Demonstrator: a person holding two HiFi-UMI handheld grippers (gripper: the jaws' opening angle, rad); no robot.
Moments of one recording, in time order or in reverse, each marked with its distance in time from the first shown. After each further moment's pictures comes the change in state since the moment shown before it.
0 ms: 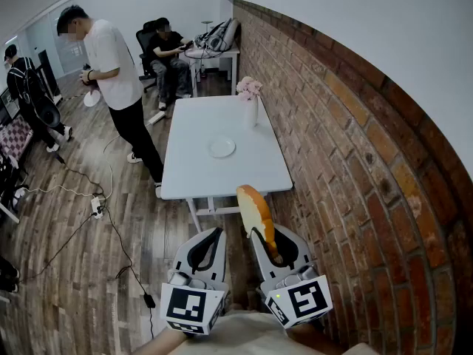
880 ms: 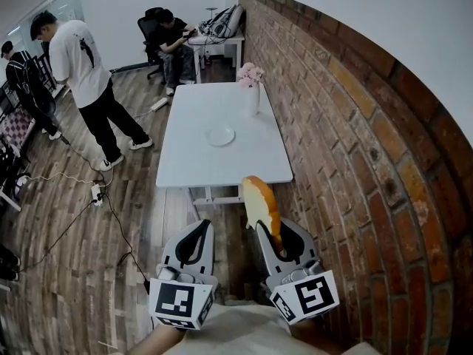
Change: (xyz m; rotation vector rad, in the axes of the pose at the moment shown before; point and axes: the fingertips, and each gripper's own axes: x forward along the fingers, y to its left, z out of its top) left arm 0.017 0.008 -0.011 -0.020 0.035 0.108; right arm -0.003 -0.039 -0.015 0.035 0.005 0.017
